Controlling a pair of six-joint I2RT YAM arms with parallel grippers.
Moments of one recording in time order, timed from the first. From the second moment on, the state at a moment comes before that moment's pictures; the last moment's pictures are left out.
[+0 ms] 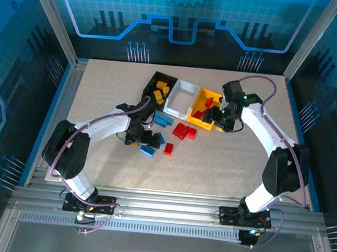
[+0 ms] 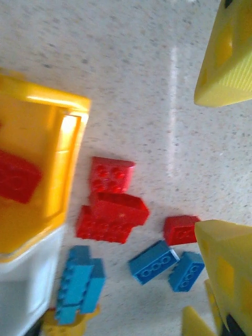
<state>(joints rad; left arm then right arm) -0.48 1.67 1.11 -0.87 0.18 -0.40 0.29 1.61 1.32 -0.97 -0.28 0.56</state>
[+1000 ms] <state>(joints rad) -0.54 1.83 1.15 -0.86 0.11 -0.23 0.31 1.44 1.13 -0.94 -0.28 0.63</state>
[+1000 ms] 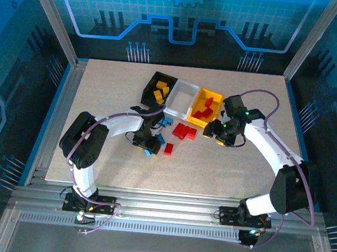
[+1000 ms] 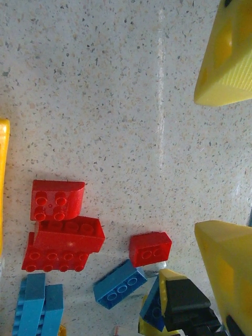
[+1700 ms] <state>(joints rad) -0.37 1.71 1.18 -0.86 0.27 -0.36 0.31 1.42 1.12 -0.94 -0.27 0.63</state>
